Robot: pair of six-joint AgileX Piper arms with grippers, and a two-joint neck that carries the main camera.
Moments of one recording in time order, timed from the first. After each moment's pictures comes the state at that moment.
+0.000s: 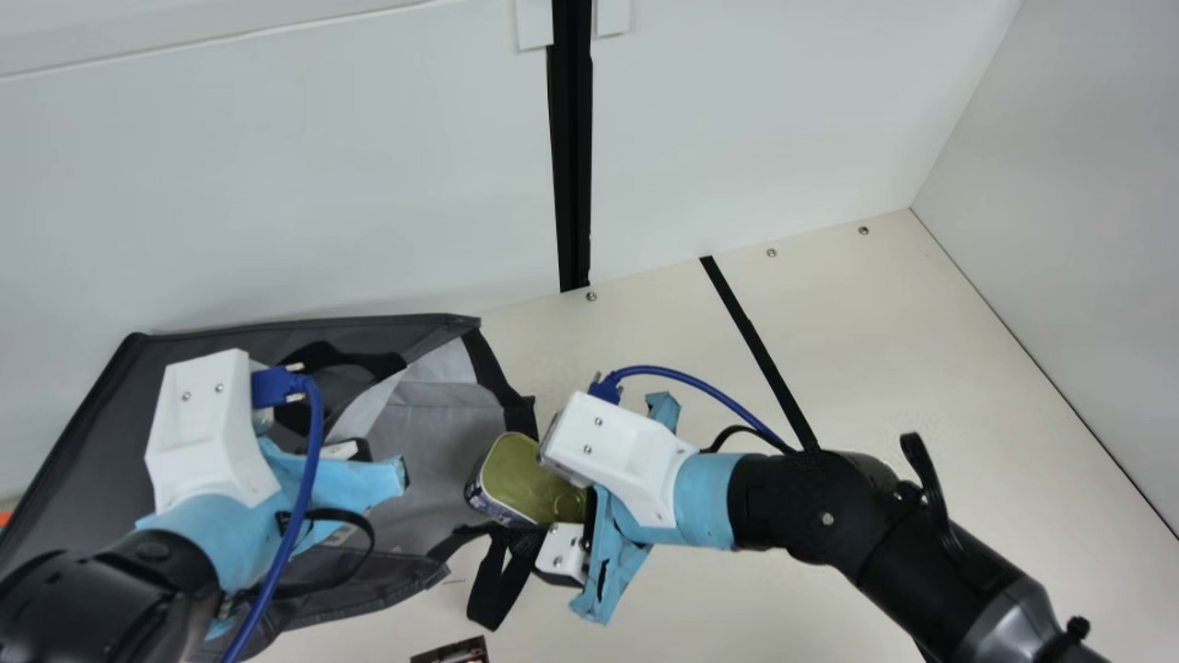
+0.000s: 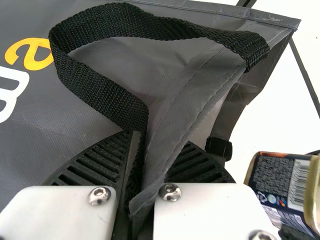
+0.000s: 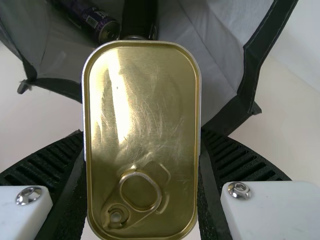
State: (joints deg) left arm -38.6 86.9 -78.9 11.3 45.7 -36.1; right arm 19.2 74.5 -55.1 44.0 35.7 -62.4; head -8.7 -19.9
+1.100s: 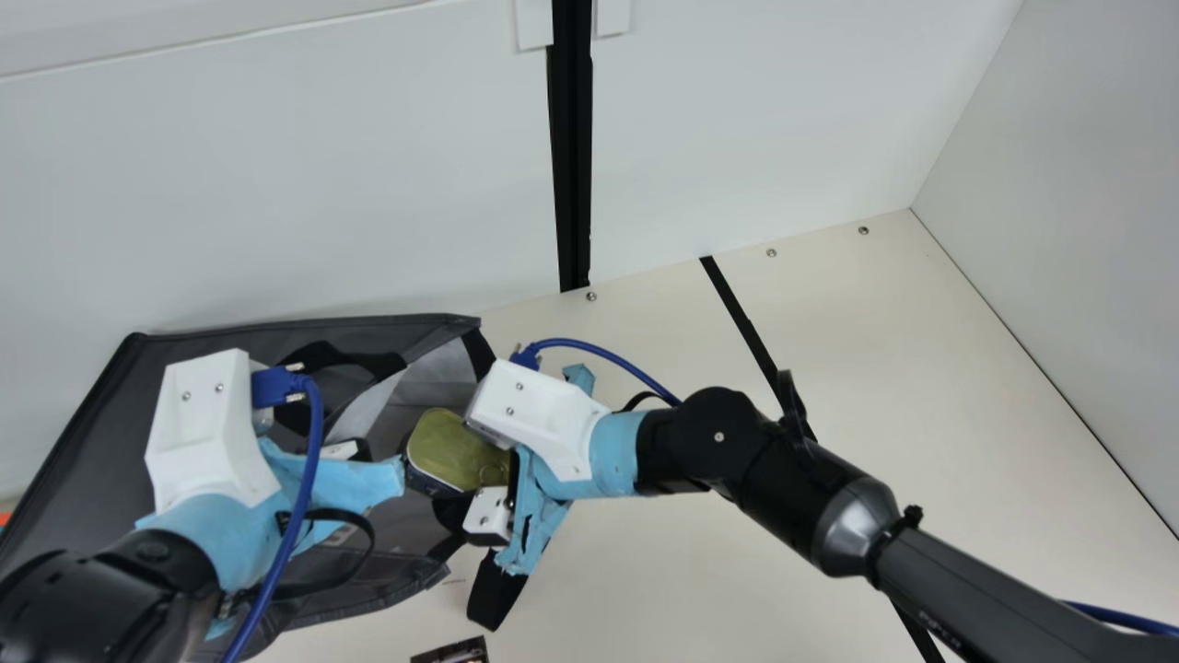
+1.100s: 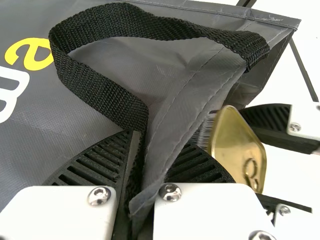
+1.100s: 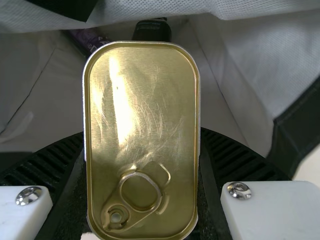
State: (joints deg) left arm -38.6 86.9 -78.9 11.3 45.7 -36.1; right arm 22.1 89.9 -63.5 60.2 32.9 -78.3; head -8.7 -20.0
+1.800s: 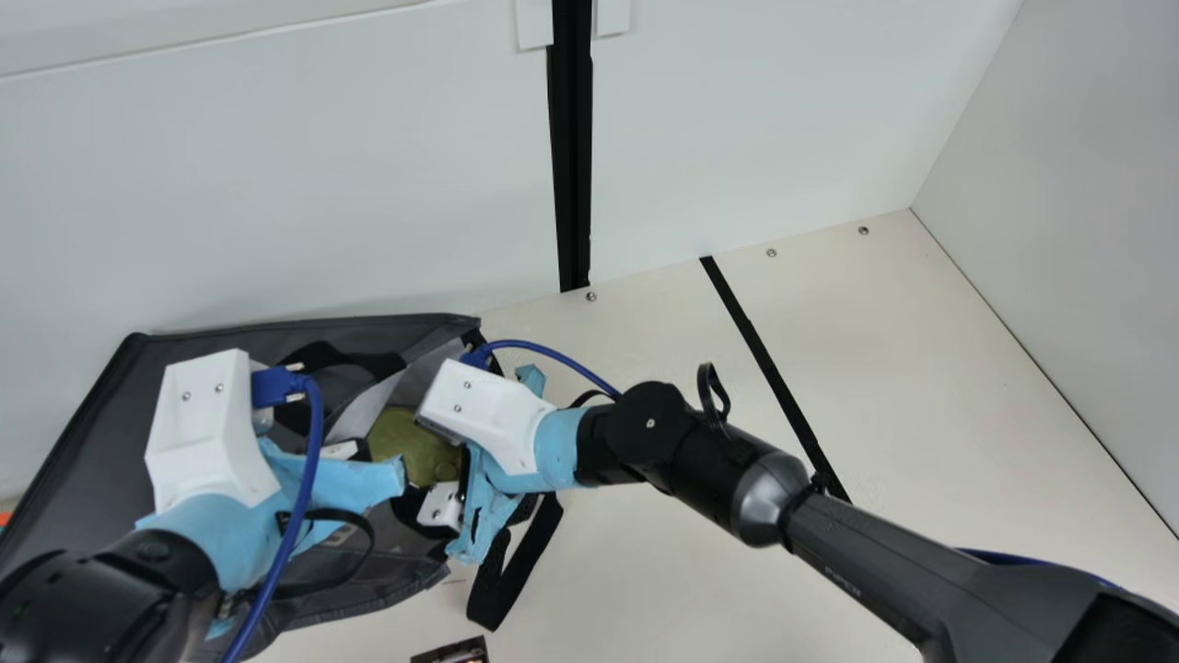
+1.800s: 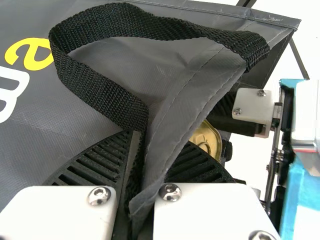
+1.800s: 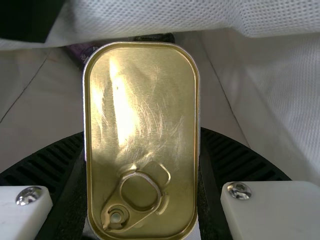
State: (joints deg) left arm -38.6 86.9 -78.9 11.3 45.7 -36.1; right arm 25.5 98.5 -68.5 66.7 29.5 -83.3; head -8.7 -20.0
